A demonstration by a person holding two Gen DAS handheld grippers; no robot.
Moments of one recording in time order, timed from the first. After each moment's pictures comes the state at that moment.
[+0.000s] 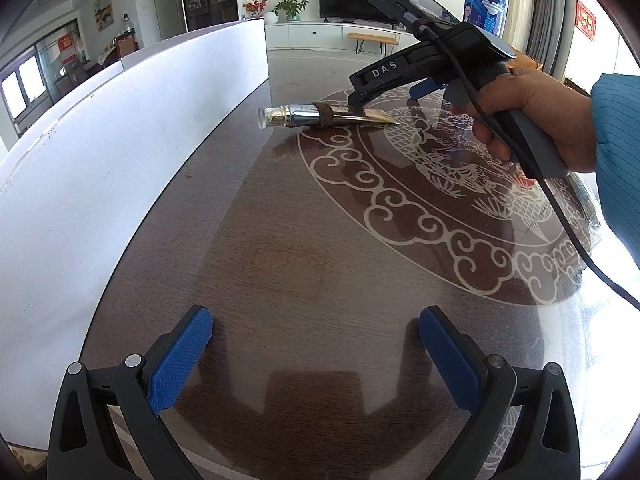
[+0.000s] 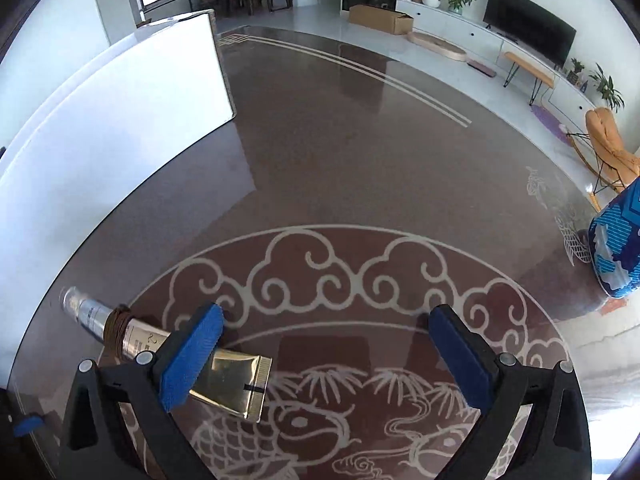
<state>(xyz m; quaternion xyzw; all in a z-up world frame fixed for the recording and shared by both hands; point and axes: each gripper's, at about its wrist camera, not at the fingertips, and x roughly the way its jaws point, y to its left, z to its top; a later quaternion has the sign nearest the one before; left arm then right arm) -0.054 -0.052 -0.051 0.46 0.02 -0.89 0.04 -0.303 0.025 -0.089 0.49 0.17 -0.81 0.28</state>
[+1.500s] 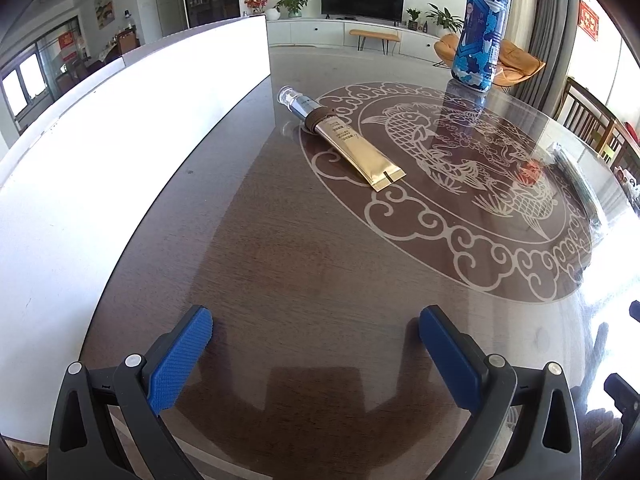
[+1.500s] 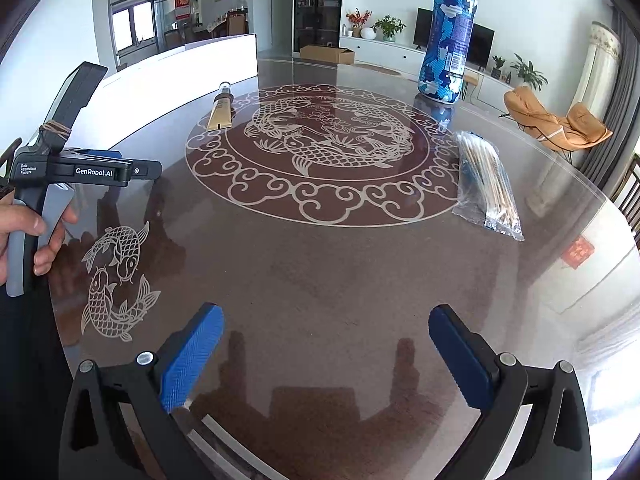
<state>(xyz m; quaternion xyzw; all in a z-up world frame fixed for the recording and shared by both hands) -0.051 -0.051 -0.052 0.47 0.02 -0.88 0.04 0.037 0.244 -0.075 0.41 0.12 -0.88 0.20</state>
